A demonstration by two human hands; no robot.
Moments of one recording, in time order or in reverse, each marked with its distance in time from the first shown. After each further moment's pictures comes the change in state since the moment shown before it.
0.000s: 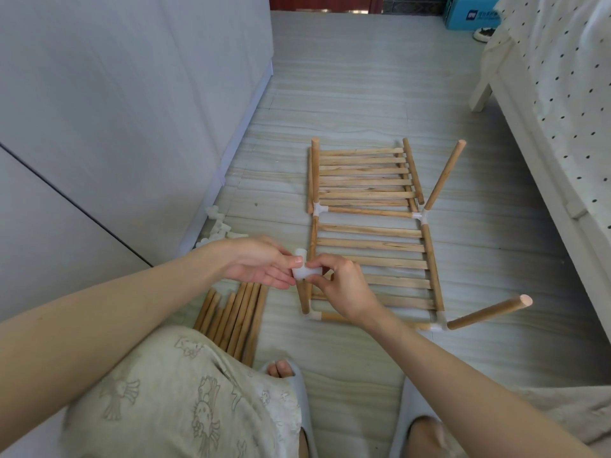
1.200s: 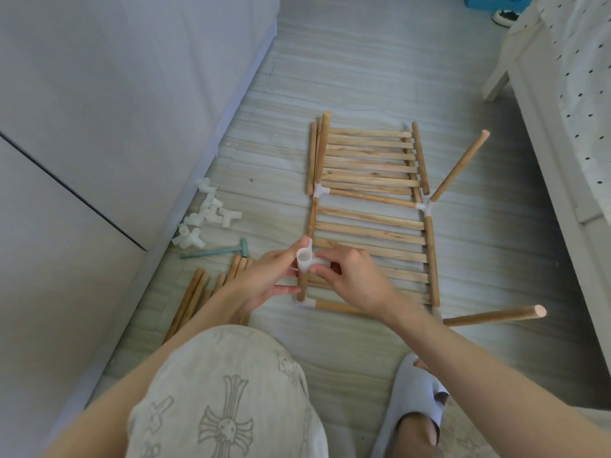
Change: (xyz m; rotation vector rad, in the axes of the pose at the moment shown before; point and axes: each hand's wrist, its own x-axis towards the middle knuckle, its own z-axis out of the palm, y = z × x) left_hand 0.044 -0.055 0.027 -0.248 0.169 0.207; right_hand 0.011 -0.003 -0.014 -0.225 -0.233 -0.129
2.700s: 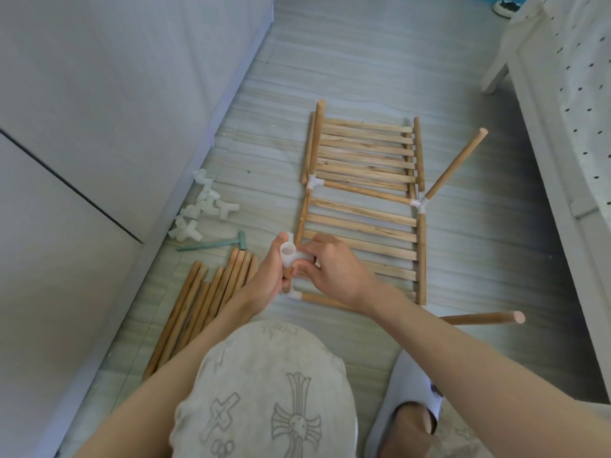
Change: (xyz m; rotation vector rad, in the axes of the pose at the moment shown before) left_hand 0.043 -0.048 -0.005 -0.224 0.029 0.185; right_hand 0.016 -0.011 0.016 -0.154 -0.075 -0.052
